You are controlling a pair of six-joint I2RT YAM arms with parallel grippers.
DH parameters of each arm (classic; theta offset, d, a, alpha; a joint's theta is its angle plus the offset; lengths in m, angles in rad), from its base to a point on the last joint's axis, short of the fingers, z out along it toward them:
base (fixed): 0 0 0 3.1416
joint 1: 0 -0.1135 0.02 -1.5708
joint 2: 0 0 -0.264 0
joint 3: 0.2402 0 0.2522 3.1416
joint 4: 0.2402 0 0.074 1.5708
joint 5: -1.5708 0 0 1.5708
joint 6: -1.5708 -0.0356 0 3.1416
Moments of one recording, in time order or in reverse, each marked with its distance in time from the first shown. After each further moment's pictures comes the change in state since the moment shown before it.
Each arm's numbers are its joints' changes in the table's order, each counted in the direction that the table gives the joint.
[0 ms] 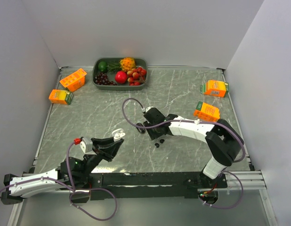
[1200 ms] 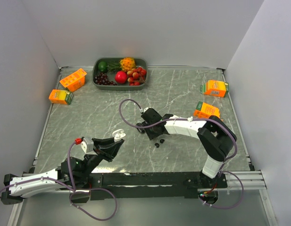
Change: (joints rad) left arm 0.000 0.002 0.000 0.024 0.000 0.005; right arm 0.001 -0.112 0.032 -0.036 -0.016 0.010
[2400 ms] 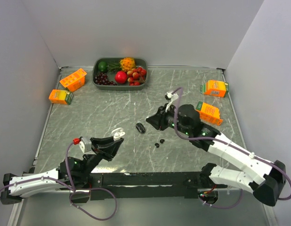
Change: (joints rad) left arm 0.000 -0.027 0.000 -0.079 -0.002 -0.010; right arm 0.023 0.723 -0.162 -0.270 0.249 -0.152
